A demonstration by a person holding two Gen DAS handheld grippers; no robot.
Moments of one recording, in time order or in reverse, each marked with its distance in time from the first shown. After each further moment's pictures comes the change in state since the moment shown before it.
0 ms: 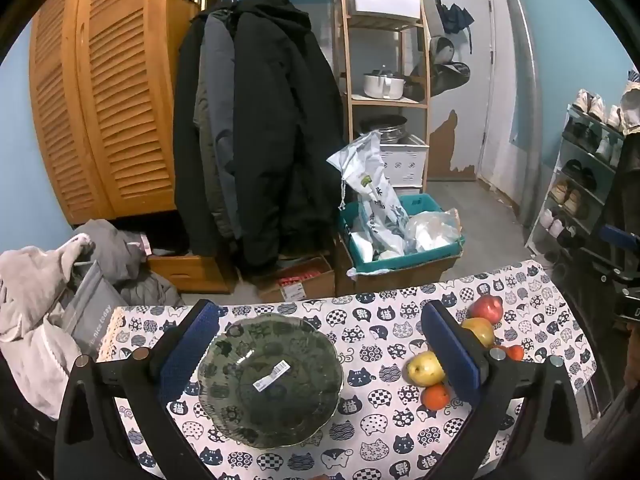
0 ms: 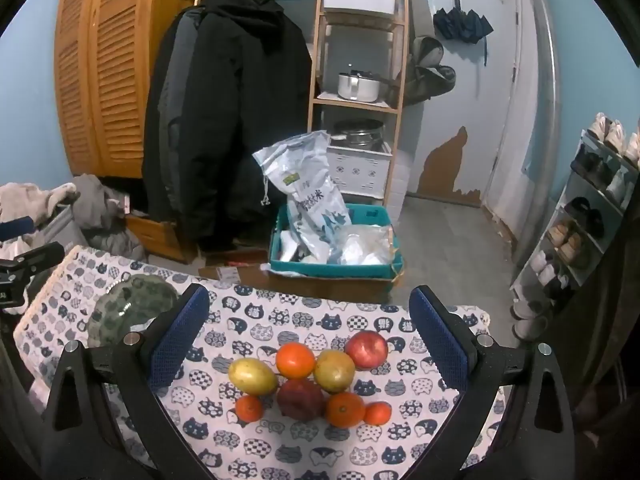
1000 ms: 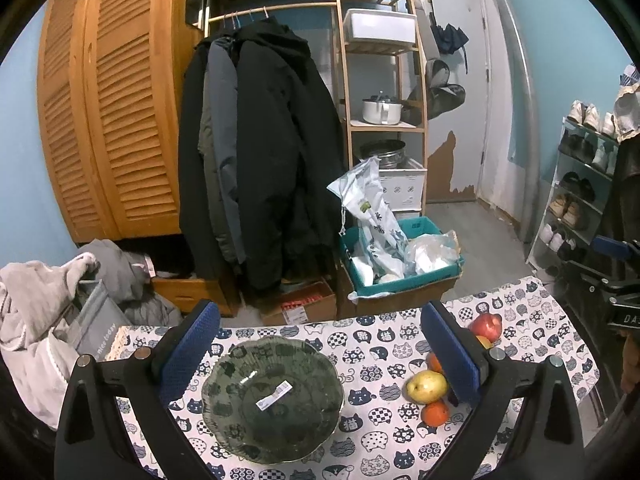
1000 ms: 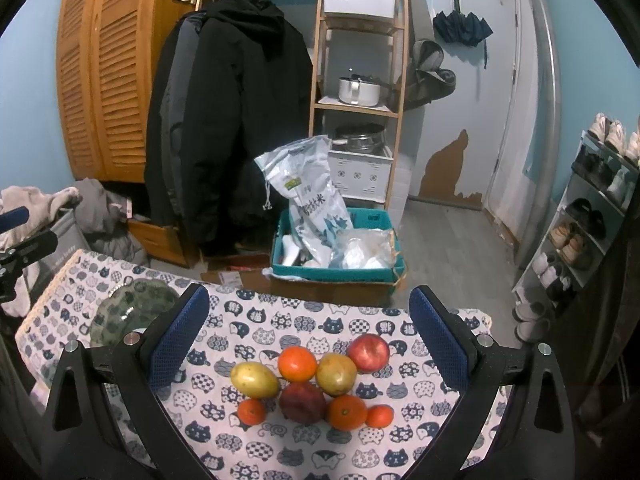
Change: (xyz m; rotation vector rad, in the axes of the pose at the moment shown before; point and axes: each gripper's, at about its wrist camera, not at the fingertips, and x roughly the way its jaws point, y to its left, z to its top) left arm -0.017 -0.003 0.003 0.007 -0.100 0.014; right arm -0.004 -0.001 0.002 0.006 -0.013 0.006
